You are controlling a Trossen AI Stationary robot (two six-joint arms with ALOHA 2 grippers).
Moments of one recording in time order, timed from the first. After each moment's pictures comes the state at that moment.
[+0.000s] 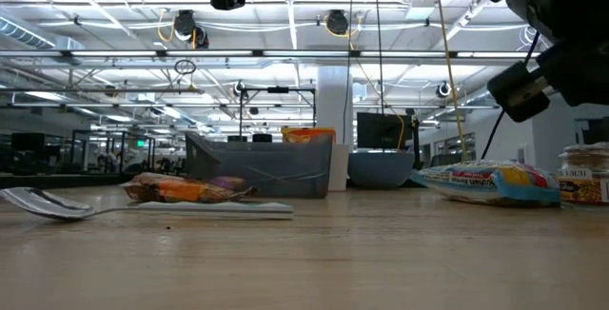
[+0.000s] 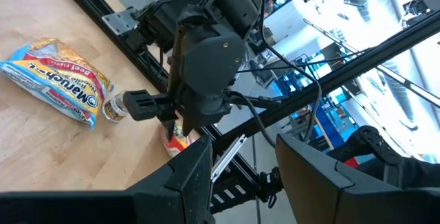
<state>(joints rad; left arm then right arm) -0.28 1.41 0.87 0.47 -0.16 -0.96 0.28 1.42 0.80 -0.63 -0.71 -0.31</state>
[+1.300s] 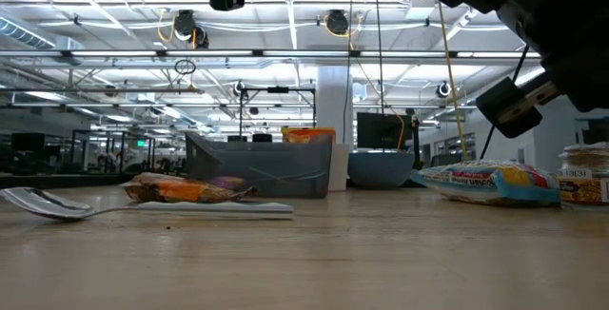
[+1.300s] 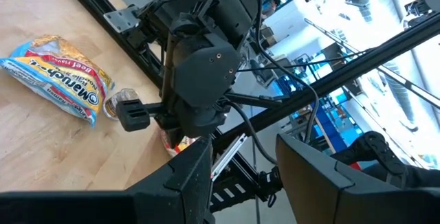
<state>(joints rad) -0.28 1.41 0.87 0.46 -0.16 -0.97 0.28 1.50 0.80 -0.52 -0.73 -0.26</state>
